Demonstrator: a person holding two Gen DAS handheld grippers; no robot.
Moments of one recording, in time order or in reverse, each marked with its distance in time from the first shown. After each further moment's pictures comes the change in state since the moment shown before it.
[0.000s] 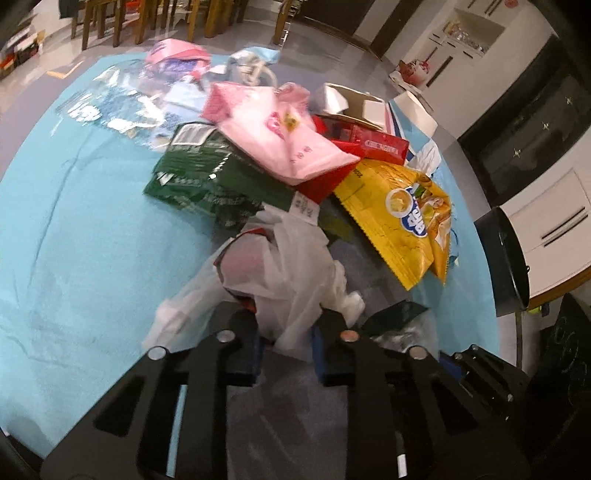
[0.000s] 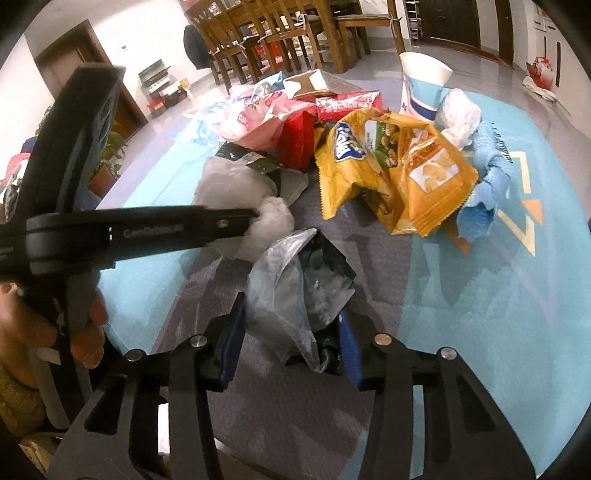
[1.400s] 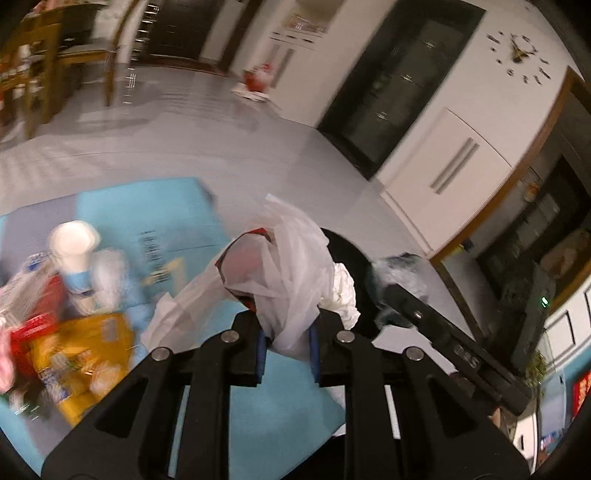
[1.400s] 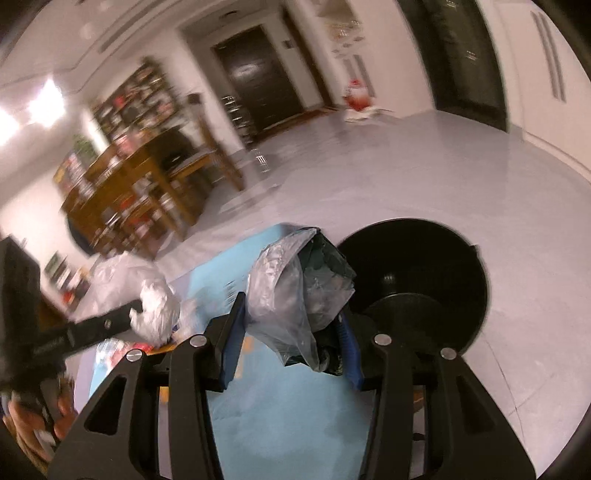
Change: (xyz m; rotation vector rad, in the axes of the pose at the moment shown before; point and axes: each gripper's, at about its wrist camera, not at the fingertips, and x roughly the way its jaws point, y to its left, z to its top) left arm -0.025 -0.288 0.065 0.417 -0.065 -0.397; right arm -0.225 -0.235 -0.014 0.587 -0.508 -0.351
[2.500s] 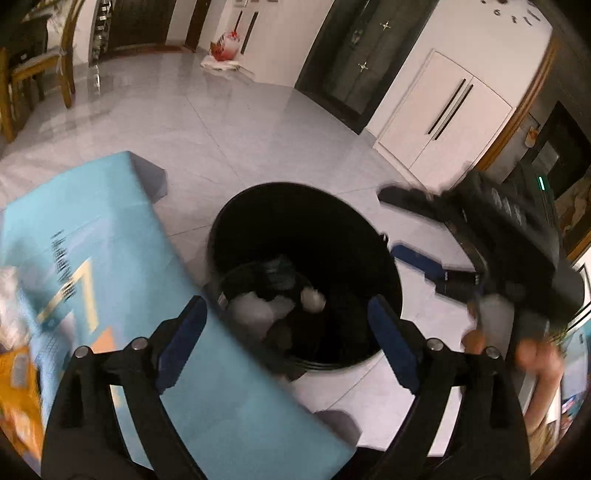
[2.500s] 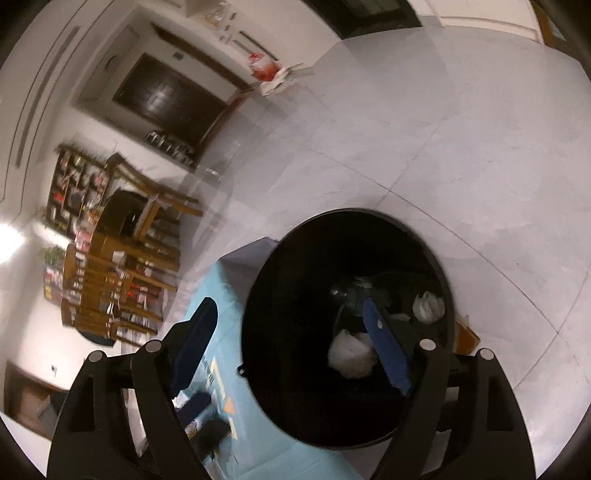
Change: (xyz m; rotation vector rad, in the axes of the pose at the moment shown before) left arm 0.112 -0.041 -0.019 0.138 0.119 0.029; right arm 0.048 -0.091 0.028 0.408 0.110 0.042
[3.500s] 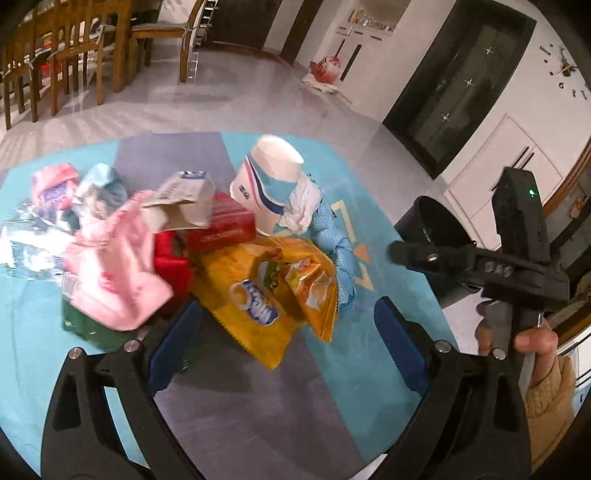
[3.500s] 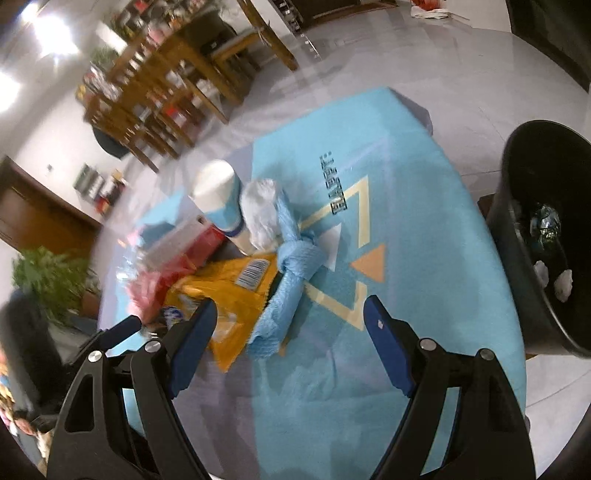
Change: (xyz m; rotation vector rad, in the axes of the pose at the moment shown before) left arm -0.163 0.197 -0.113 -0.257 -0.066 0.199; right arm 0.111 0.159 -0.165 -0.550 0.440 0.010
